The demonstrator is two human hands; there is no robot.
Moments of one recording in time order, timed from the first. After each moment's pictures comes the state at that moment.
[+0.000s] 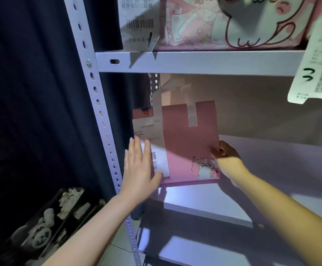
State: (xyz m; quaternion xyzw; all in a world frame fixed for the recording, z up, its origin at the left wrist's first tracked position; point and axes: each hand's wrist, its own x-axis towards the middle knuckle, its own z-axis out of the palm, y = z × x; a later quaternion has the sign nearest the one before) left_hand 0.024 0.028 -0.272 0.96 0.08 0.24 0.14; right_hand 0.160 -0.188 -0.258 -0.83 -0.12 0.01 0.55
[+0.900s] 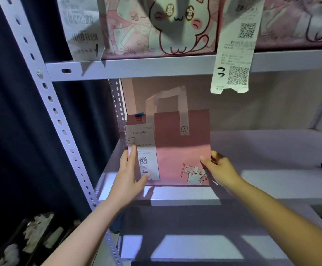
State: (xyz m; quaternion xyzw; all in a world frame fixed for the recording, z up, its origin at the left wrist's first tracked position) left_hand 0.035 -0.006 -0.289 0.92 -0.03 0.22 0.33; right_hand 0.104 -0.275 -0.275 -0.80 -0.08 0.00 0.59
